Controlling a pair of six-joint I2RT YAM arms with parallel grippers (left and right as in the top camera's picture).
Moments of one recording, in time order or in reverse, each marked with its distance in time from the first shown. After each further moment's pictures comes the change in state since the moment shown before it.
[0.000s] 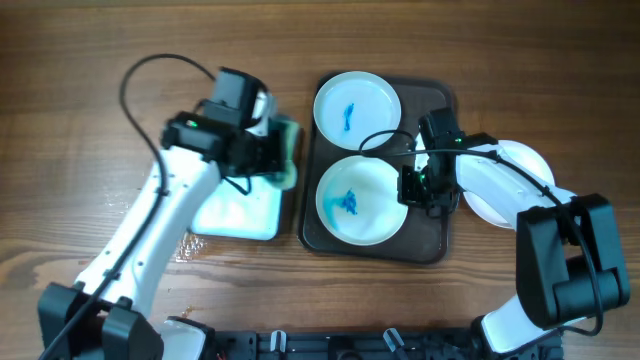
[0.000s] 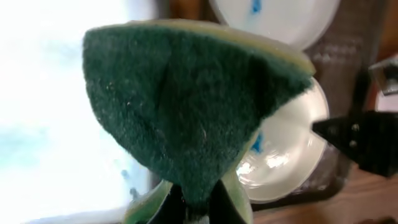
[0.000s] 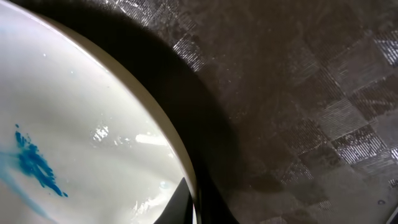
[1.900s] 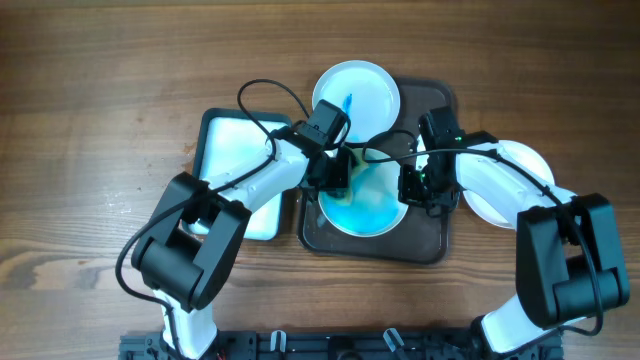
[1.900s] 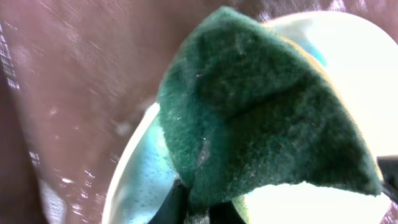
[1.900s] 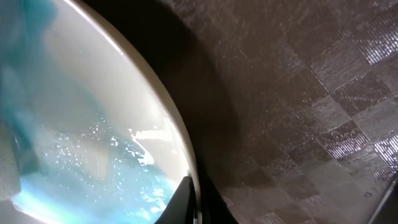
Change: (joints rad) left arm -0.230 0.434 -0.024 0.355 0.034 -0.106; right arm 0.000 0.000 0.012 -0.026 0.022 0.010
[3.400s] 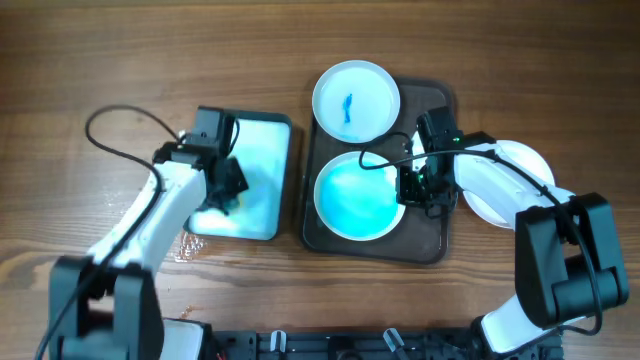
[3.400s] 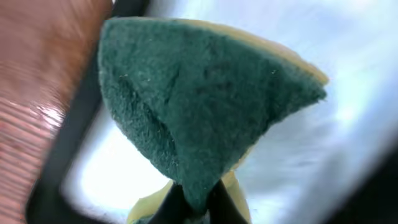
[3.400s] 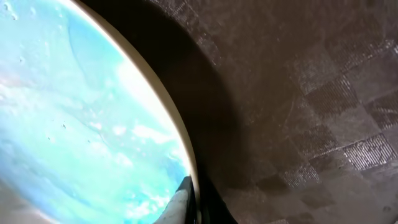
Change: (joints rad) left arm 0.412 -0.393 -0.263 -0.249 -0.348 -0.090; right arm 0.009 0.002 -0.002 0.018 -0.026 -0.065
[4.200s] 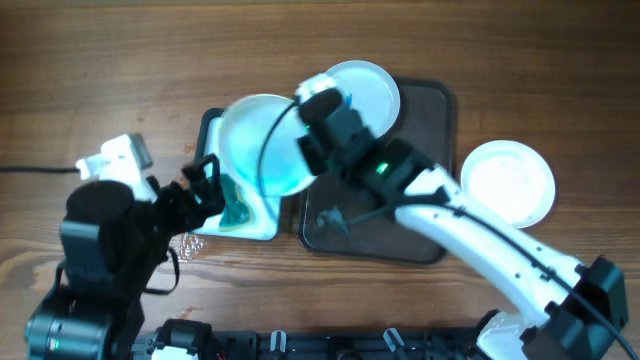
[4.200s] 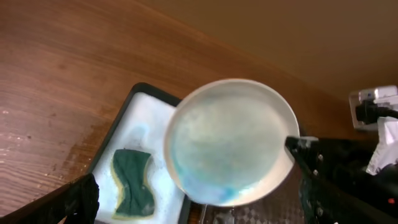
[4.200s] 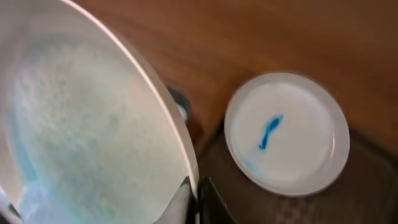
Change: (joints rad) left arm 0.011 -0.821 0.181 -0.175 0.068 0.053; right arm 0.594 -0.157 0.402 0.183 0.588 -0.138
